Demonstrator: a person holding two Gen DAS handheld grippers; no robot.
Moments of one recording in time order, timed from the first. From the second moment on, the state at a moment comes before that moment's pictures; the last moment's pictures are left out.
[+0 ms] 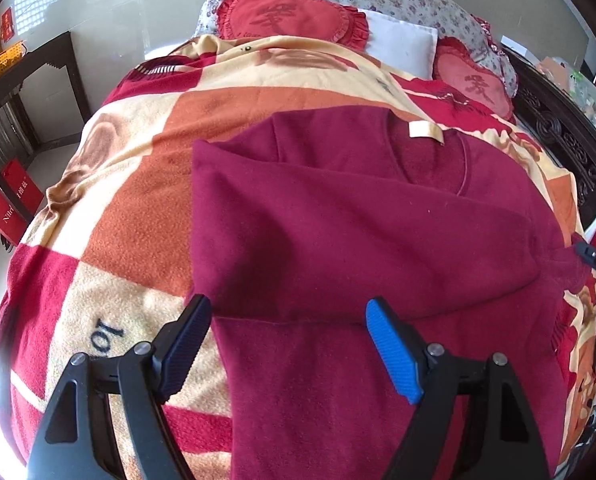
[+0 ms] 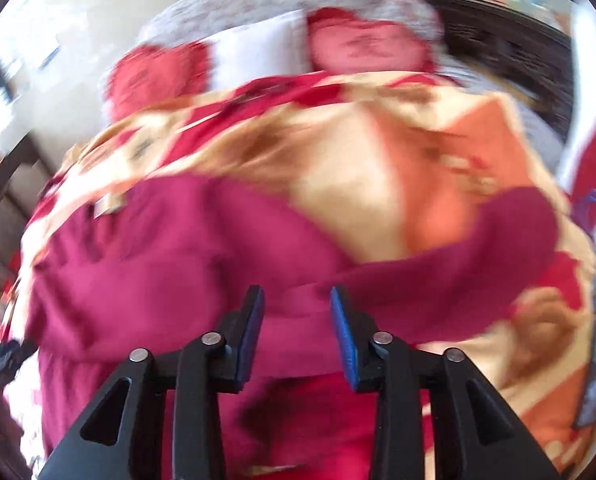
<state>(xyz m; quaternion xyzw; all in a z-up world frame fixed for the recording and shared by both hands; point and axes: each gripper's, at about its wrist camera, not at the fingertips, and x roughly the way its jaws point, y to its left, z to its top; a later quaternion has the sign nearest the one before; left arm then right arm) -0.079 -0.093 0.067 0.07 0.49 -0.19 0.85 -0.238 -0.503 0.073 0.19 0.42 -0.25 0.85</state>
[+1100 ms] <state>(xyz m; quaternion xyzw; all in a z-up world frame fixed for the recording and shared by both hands) -0.074 -0.093 0.088 -0.01 0.47 -0.21 0.85 -0.215 -0.385 0.083 0.11 0.43 0.04 0.90</state>
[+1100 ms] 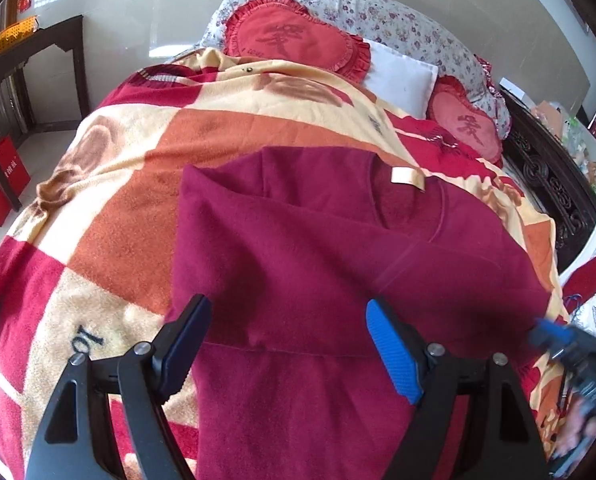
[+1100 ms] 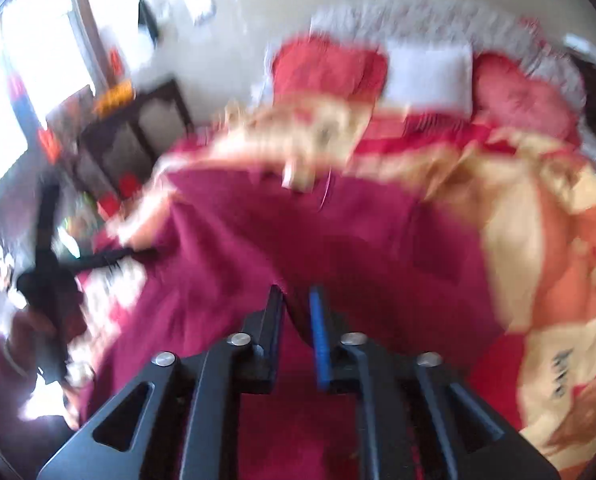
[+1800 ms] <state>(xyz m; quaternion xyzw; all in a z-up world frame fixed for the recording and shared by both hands) -0.065 -0.171 0.067 0.07 0.50 -0.28 0.82 -0.292 -0.439 0.061 0.23 0.42 -0.04 0.88</state>
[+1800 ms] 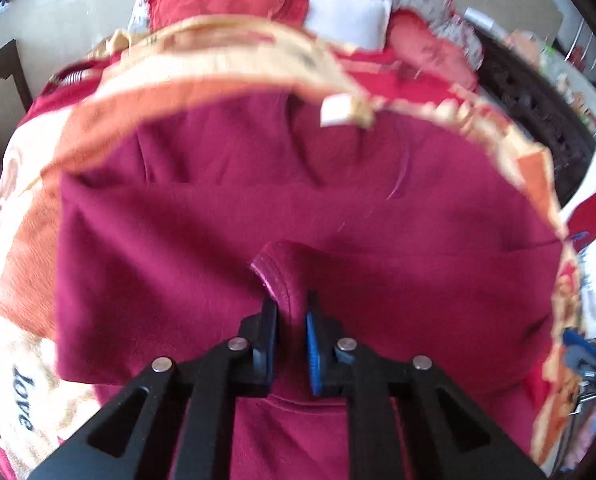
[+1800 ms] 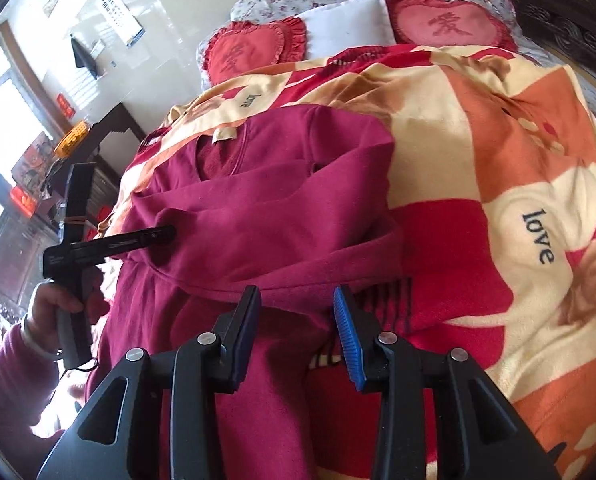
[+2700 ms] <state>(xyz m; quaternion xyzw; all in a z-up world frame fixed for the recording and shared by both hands) -0.021 -0.077 0.100 0.00 0.49 -0.21 0.84 -0.222 -0.440 0.027 0.21 0.46 -0.08 0.86</state>
